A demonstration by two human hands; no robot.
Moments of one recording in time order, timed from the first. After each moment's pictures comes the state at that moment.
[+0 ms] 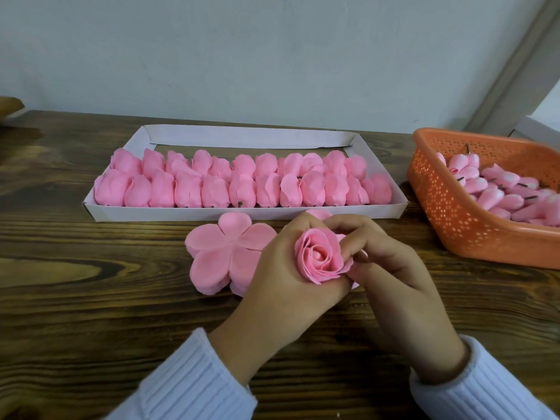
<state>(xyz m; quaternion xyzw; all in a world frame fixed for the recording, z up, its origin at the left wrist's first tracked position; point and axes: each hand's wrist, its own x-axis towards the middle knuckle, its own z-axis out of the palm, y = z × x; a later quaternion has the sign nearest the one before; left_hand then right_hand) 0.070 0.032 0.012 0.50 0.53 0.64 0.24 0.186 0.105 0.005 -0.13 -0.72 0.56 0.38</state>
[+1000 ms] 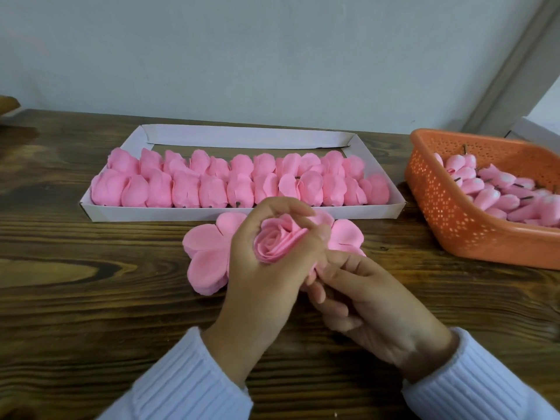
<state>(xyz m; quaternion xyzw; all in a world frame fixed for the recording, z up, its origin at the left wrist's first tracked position) 0.068 0.027 0.017 0.37 0.39 0.79 0.30 0.176 0.096 0.011 -0.20 -0.49 0.83 0.16</state>
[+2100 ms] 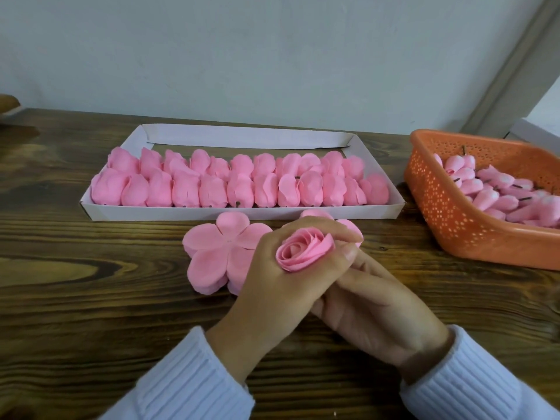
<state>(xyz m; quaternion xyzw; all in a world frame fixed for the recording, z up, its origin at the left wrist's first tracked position) 0.068 0.027 0.015 0.48 0.45 0.70 0.30 0.173 0.098 0.005 -0.05 -0.43 0.89 0.17</state>
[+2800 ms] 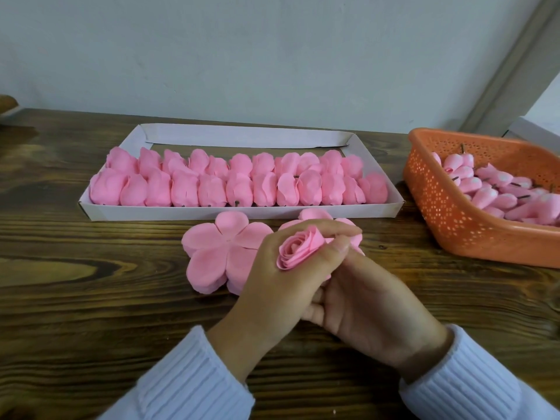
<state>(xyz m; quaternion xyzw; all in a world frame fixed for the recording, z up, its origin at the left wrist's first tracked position) 0.072 0.027 0.014 0.43 0.47 0.69 0.35 0.170 0.096 0.009 -0.14 -0.46 0.87 0.13</state>
